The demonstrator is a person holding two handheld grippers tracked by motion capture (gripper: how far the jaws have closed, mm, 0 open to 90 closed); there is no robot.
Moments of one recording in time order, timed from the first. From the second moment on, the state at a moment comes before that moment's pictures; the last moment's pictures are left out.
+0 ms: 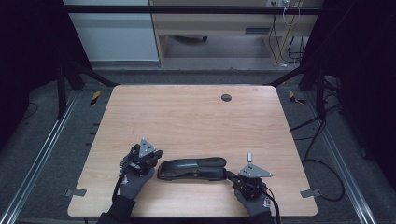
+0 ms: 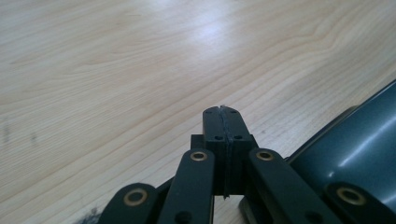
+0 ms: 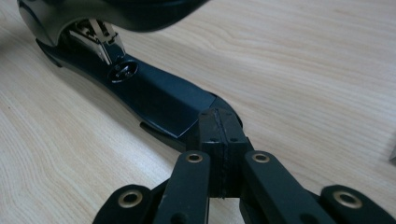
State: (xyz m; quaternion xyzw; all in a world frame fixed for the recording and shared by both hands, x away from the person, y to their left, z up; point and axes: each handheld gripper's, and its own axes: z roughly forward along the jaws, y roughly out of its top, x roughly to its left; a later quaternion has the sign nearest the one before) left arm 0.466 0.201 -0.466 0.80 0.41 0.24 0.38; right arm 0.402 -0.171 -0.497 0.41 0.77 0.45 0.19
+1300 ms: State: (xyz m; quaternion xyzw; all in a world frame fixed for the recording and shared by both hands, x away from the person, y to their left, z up) left arm 0.419 0.119 -0.394 0.82 0.28 0.35 0.35; right arm 0.407 -0.187 -0.494 0.43 0.74 0.47 0.21
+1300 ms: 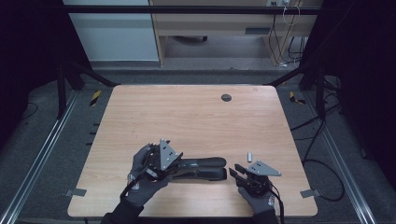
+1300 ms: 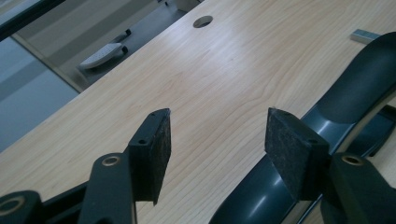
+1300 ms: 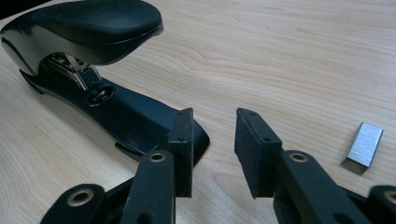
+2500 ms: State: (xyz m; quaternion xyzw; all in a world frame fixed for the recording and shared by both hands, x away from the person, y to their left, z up) left arm 0.392 0.058 -0.409 0.87 0.19 0.35 0.30; right arm 0.398 -0.181 -0.497 0.42 0.75 0.47 0.20
